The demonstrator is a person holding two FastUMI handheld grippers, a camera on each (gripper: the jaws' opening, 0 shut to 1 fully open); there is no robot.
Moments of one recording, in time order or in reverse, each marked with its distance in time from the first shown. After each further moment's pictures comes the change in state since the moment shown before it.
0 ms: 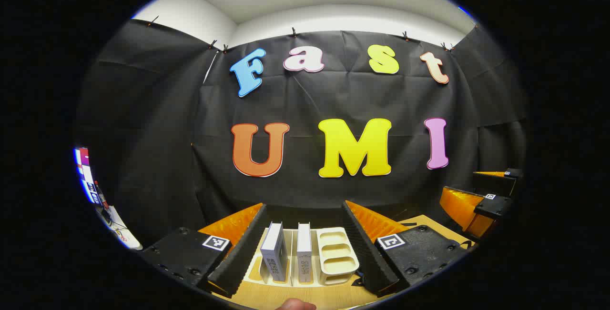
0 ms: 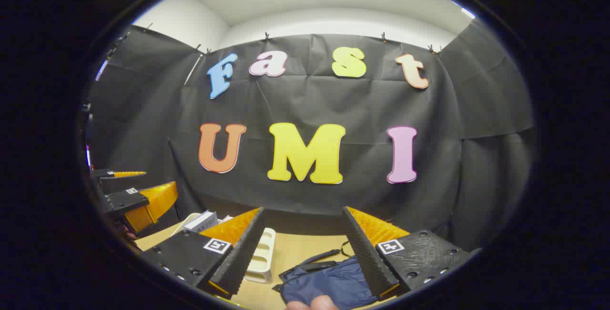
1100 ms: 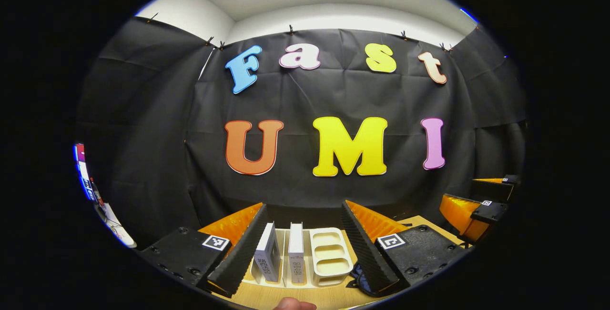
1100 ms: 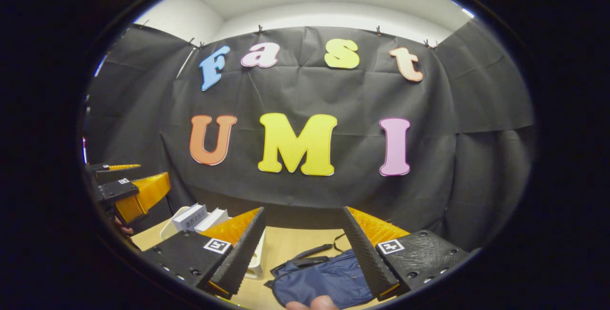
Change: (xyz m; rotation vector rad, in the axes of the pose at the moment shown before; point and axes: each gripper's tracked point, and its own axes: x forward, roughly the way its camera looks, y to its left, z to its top) left arm 0.009 -0.012 0.002 -0.004 -0.008 -0.028; right arm 0.009 -0.023 -0.018 0.000 0.054 -0.049
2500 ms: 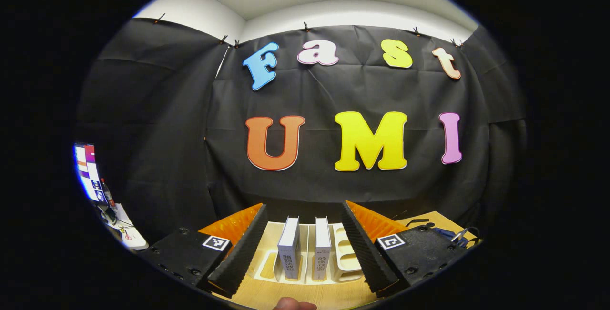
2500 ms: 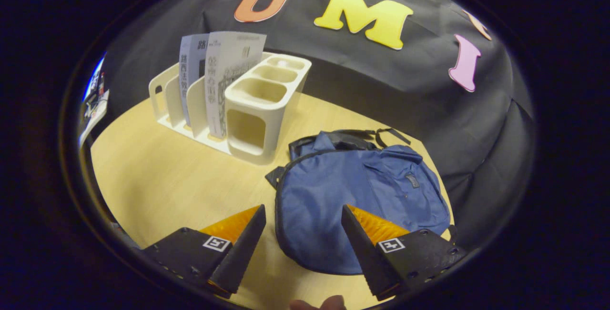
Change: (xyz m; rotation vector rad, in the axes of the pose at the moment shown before) left arm -0.011 0.048 -0.012 0.017 0.039 0.108; right arm 0.008 0.044 -0.352 -0.333 0.665 0.159
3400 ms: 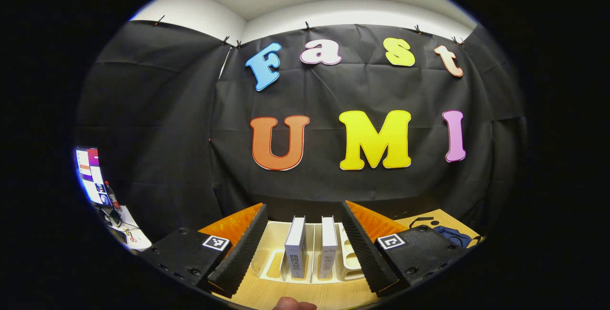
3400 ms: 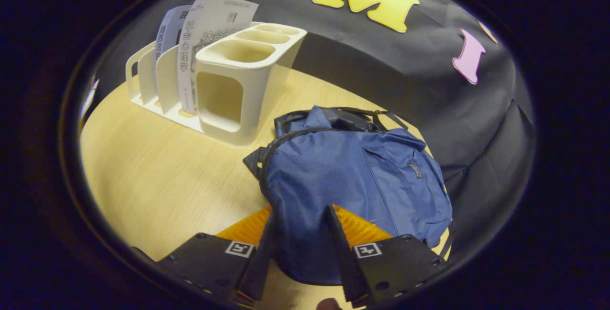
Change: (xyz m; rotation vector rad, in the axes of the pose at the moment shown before) left arm -0.003 0.006 -0.002 -0.005 0.010 0.024; right arm 0.035 -0.016 -0.014 0.015 0.108 -0.078
